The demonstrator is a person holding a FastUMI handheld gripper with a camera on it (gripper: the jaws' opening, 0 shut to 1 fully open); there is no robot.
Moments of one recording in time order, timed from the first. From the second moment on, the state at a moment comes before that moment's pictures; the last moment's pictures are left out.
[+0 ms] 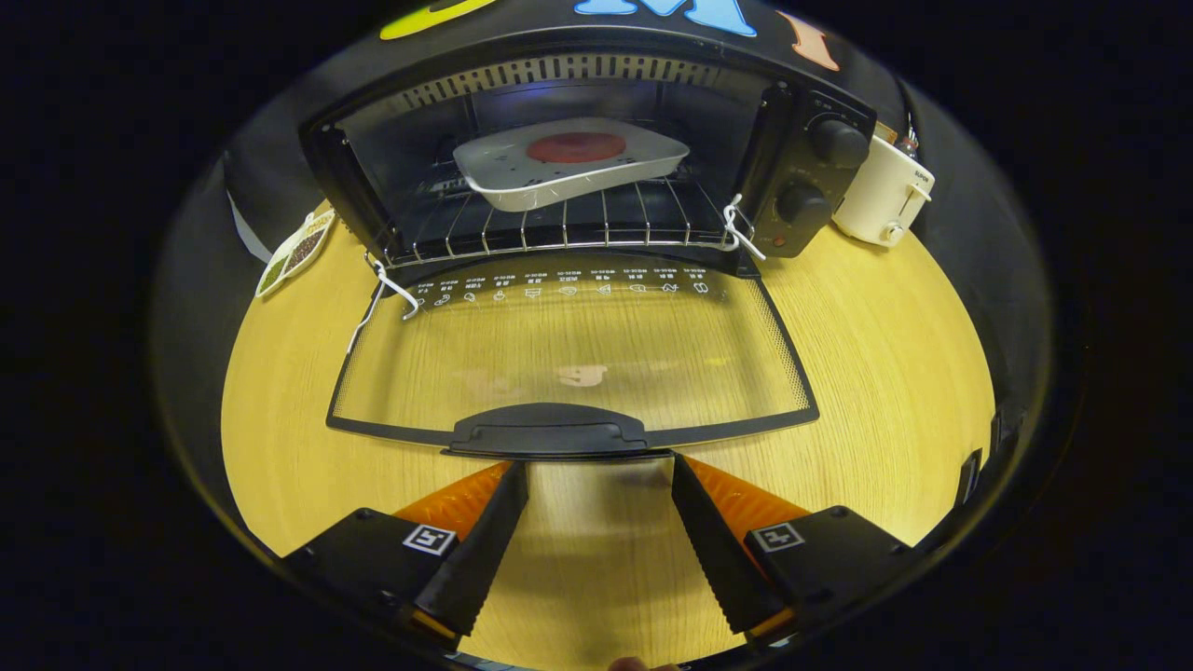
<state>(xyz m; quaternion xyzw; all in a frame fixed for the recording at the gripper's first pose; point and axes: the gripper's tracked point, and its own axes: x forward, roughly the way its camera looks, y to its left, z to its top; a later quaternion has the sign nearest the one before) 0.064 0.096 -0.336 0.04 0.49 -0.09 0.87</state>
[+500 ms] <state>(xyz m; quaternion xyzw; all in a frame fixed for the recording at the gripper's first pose) 0.063 0.098 -0.273 0.03 0.45 -0.10 0.89</state>
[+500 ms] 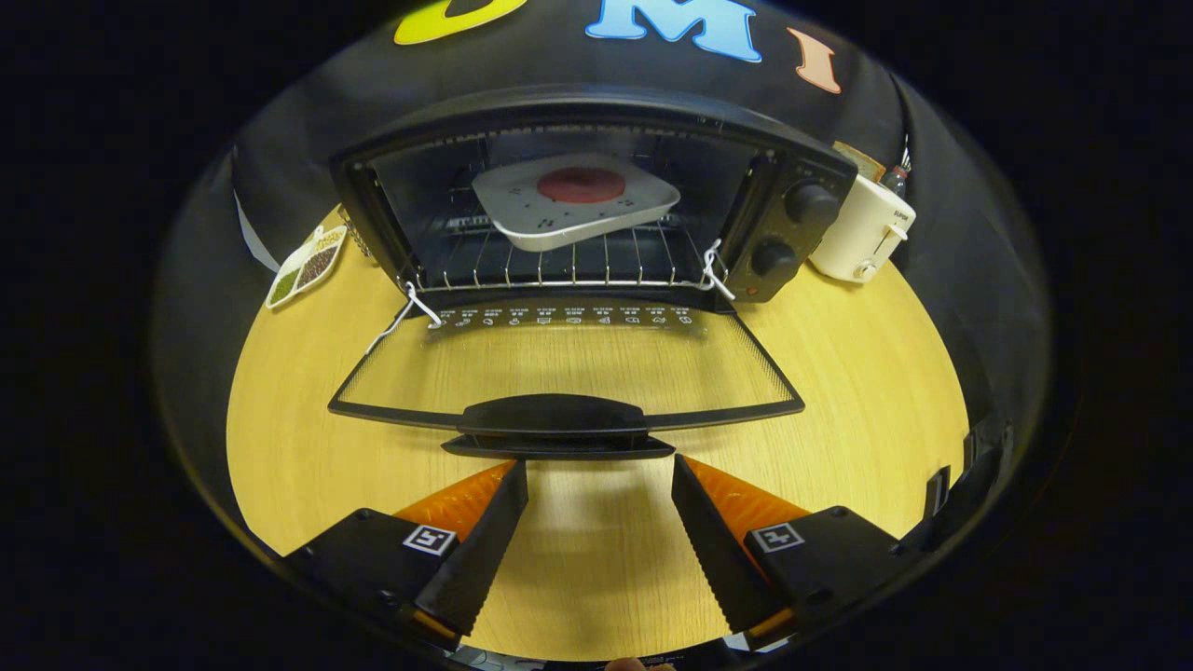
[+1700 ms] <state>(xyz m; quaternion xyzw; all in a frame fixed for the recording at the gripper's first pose) -0.023 -0.026 0.055 -0.04 0.05 -0.17 0.98</state>
